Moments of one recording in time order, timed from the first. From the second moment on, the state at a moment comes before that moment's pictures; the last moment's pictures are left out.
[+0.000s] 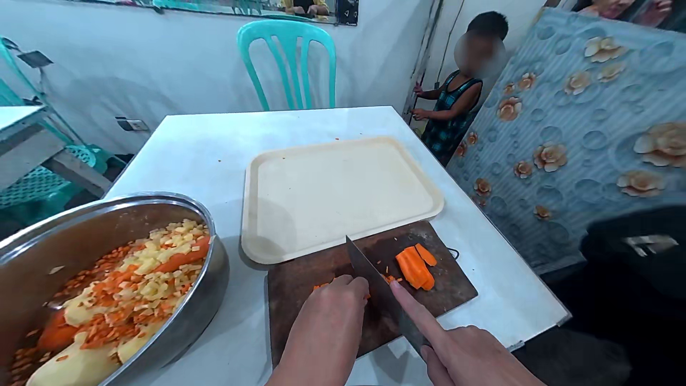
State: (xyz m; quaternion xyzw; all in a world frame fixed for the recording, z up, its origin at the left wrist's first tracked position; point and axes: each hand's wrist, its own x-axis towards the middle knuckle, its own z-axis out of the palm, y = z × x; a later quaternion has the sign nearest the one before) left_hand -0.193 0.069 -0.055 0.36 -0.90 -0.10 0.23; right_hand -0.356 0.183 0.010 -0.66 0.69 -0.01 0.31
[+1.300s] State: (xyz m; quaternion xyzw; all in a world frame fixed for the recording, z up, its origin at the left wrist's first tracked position) left_hand -0.191 0.066 -0.056 0.35 -0.90 -0.09 0.24; right_hand -0.356 0.186 0.012 -0.68 0.67 0.01 0.30
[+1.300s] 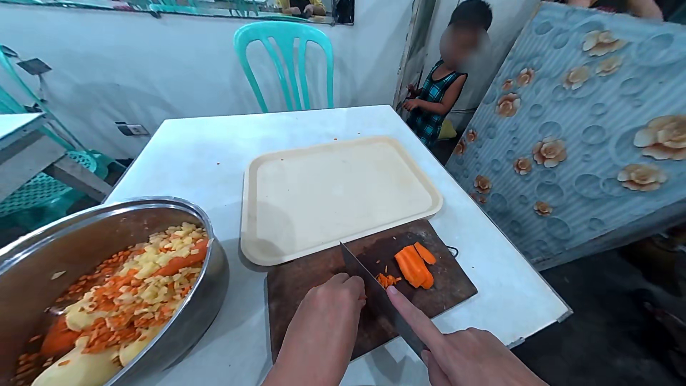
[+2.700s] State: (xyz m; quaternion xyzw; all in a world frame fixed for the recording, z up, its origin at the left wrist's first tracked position) left_hand -0.183 0.073 -0.068 0.37 -0.87 -0.10 0.31; right_hand -0.340 0.173 0.009 -0.68 0.66 0.06 0.31
